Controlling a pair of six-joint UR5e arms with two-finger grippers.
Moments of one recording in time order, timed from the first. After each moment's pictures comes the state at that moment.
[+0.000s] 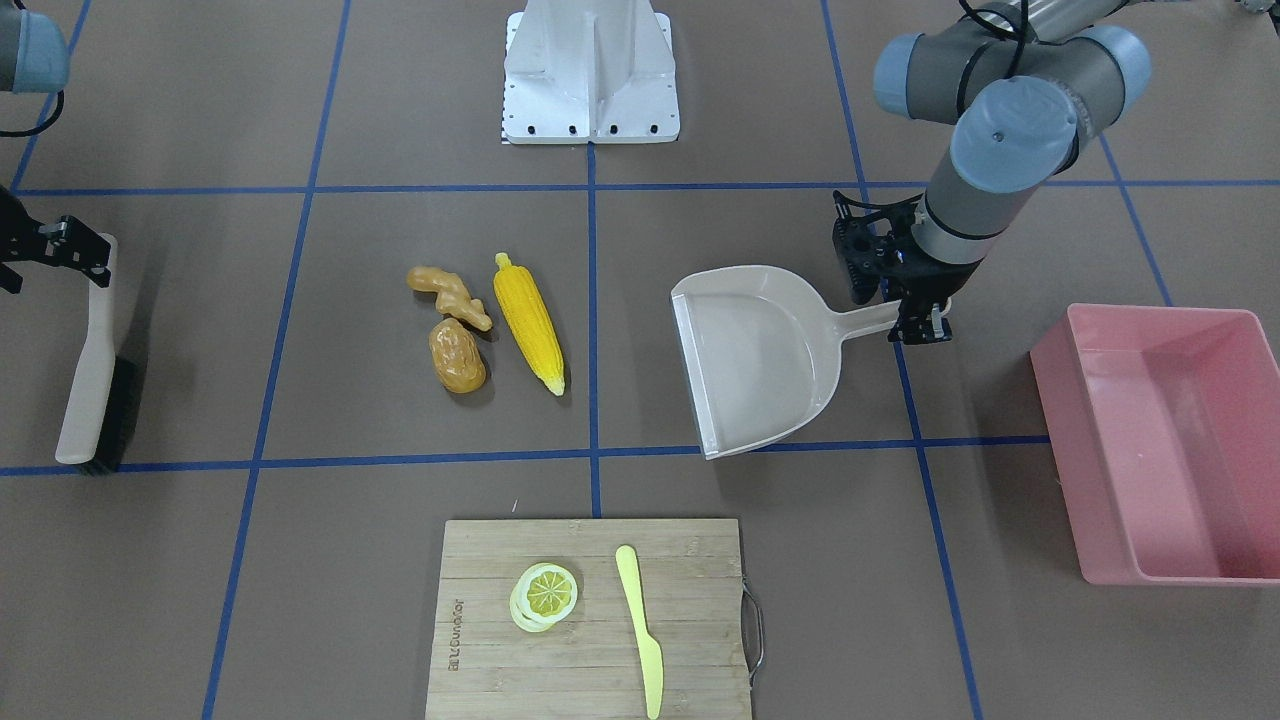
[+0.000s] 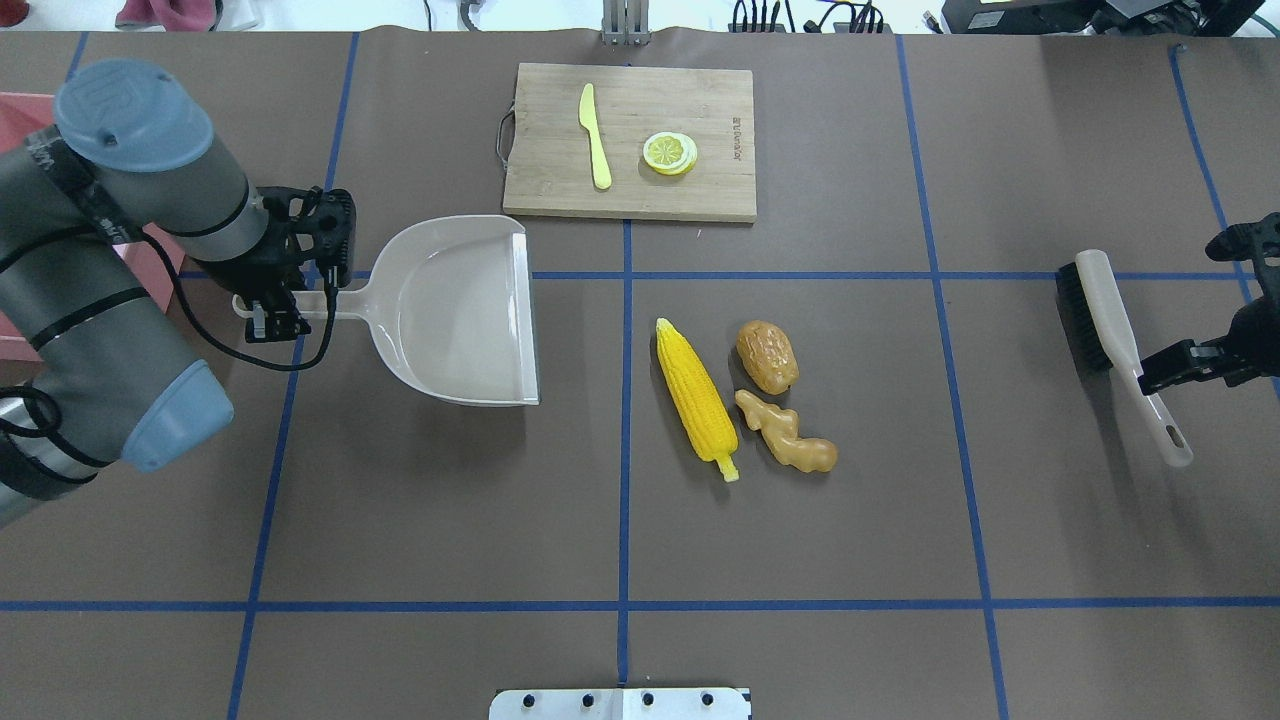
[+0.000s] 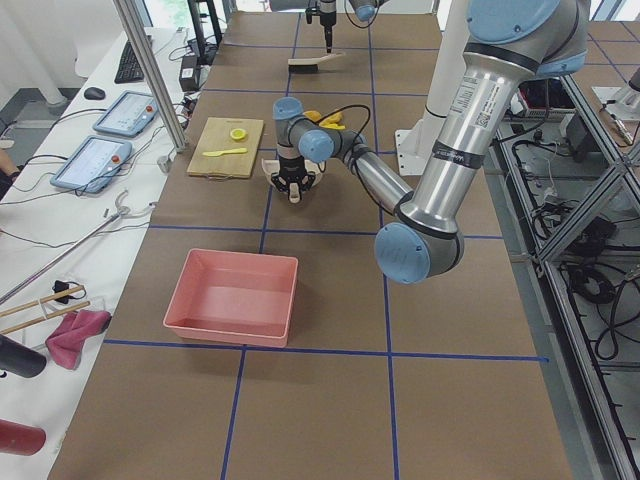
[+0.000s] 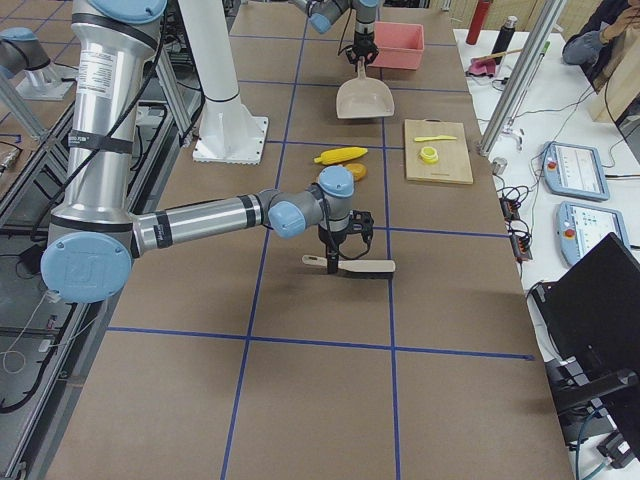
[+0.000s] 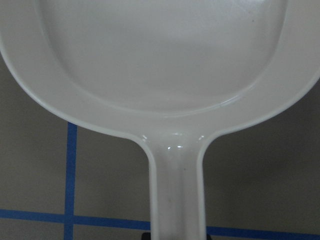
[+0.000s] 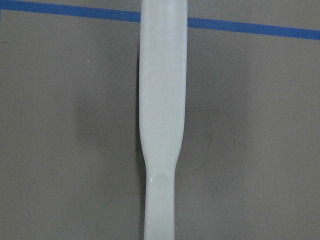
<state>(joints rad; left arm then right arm) -0.81 -2.00 -1.80 -1.46 -2.06 0.59 1.02 -1.72 1.89 -1.31 2.18 0.61</state>
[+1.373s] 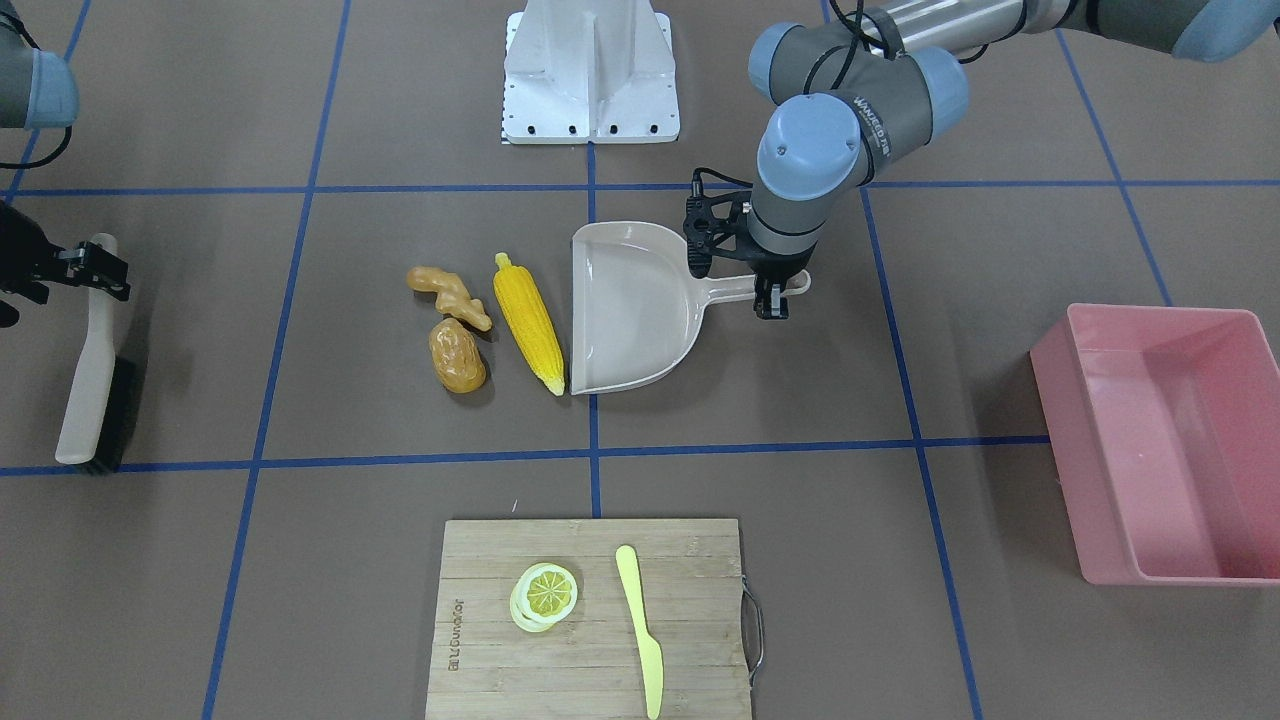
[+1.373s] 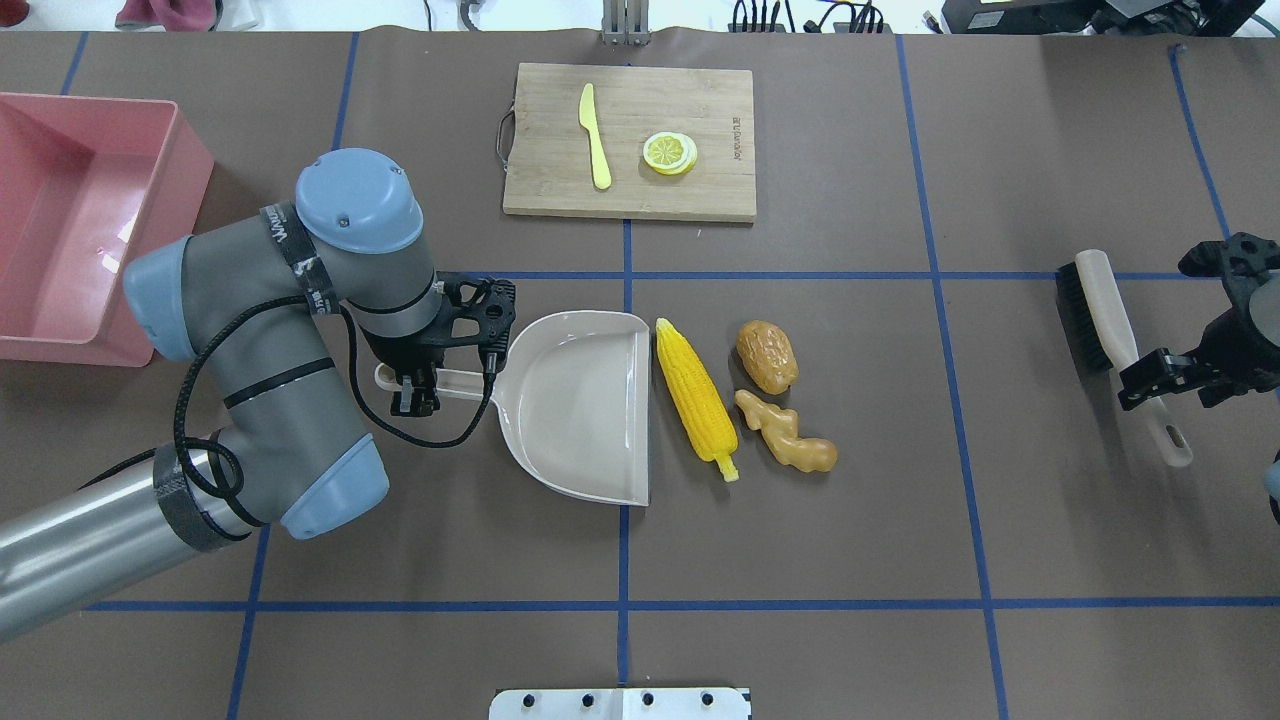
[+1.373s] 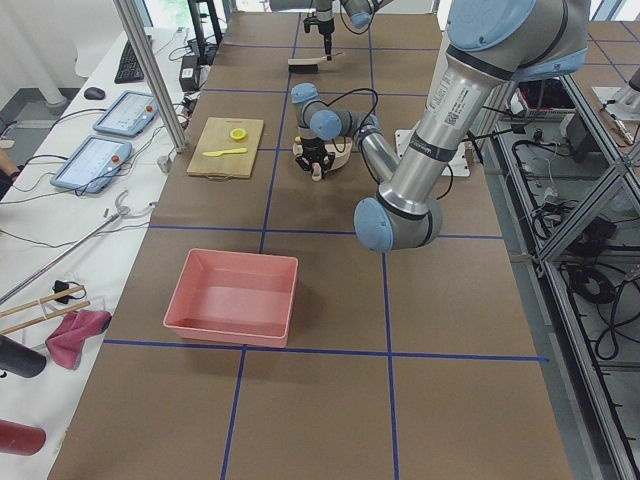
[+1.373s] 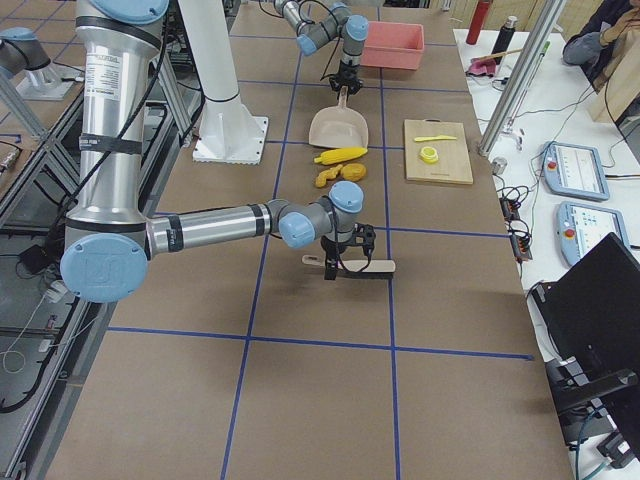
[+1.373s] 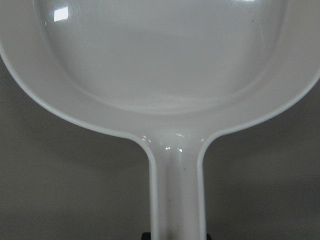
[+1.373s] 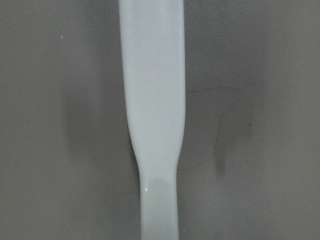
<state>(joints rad) -0.63 -2.16 -1.71 -1.40 -2.06 0.57 1.00 -1.68 1.79 -1.31 2.26 0.64</state>
